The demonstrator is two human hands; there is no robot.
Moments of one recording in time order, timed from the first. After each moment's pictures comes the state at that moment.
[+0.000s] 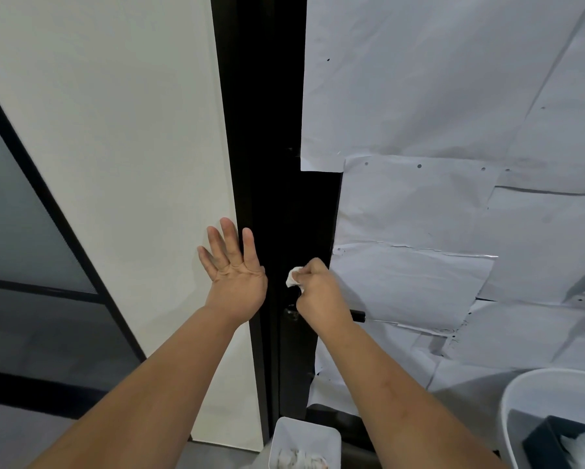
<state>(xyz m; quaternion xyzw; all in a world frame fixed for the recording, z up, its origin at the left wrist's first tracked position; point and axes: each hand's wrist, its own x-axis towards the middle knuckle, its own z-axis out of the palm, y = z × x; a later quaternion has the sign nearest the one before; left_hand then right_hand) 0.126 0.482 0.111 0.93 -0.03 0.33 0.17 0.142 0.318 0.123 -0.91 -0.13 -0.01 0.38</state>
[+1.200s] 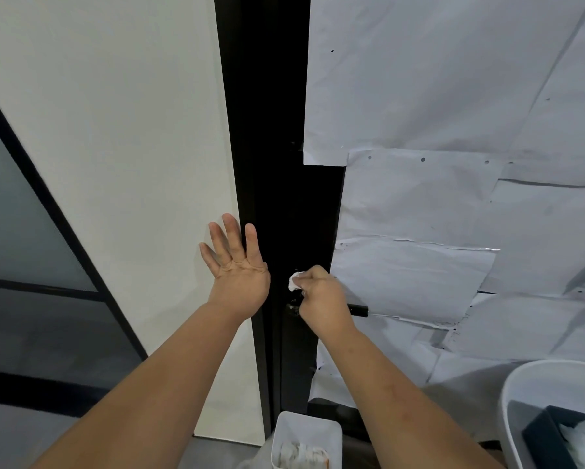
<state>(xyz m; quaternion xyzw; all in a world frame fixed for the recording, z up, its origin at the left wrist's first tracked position) 0.125 0.482 0.111 0.93 -0.03 0.33 0.17 0.128 0.313 0.105 -0.89 -0.19 -0.08 0.41</state>
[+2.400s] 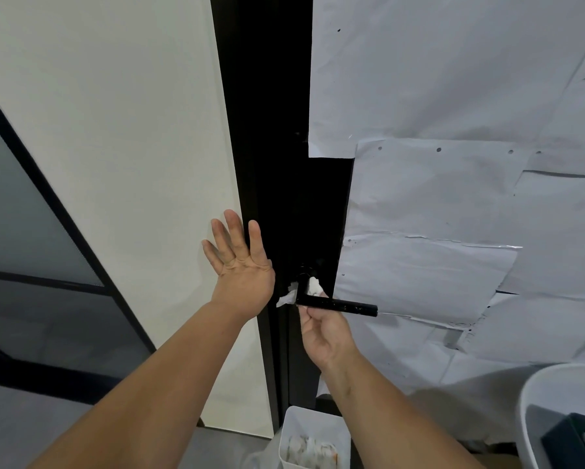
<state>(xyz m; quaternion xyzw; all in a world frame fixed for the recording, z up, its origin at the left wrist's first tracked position) 0.128 0.481 0.106 0.92 -0.03 0.36 0.15 0.105 0.330 0.081 -0.19 0.18 0.16 0.95</state>
